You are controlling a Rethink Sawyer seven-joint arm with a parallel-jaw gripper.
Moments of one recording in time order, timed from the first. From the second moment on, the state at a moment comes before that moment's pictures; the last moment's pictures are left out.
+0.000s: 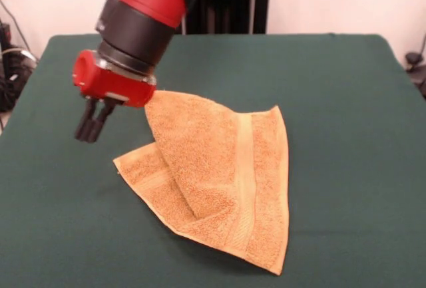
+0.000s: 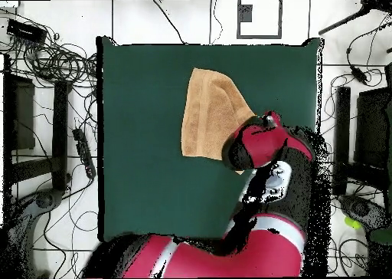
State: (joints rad) arm -0.11 -0.34 -0.35 1.31 -0.55 0.13 1.57
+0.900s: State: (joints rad) arm -0.37 -0.43 -0.11 1.45 -0.40 0.30 1.57
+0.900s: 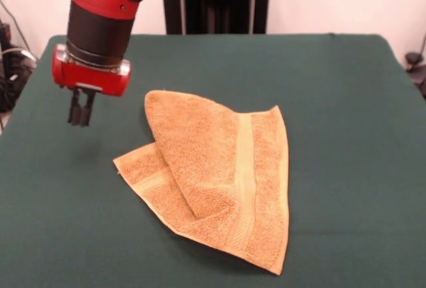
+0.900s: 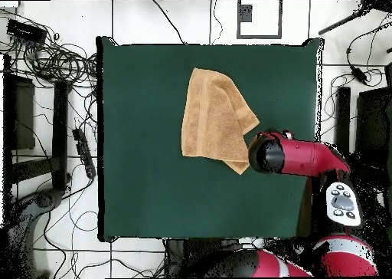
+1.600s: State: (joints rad) arm -0.62 -0.43 0.19 1.62 -0.26 0.30 1.57
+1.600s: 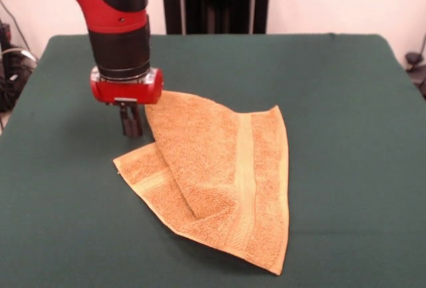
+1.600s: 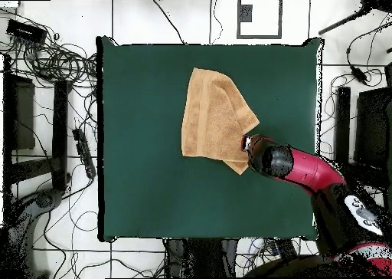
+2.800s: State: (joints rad) arm -0.48 -0.43 0.20 1.66 -0.12 0.37 1.57
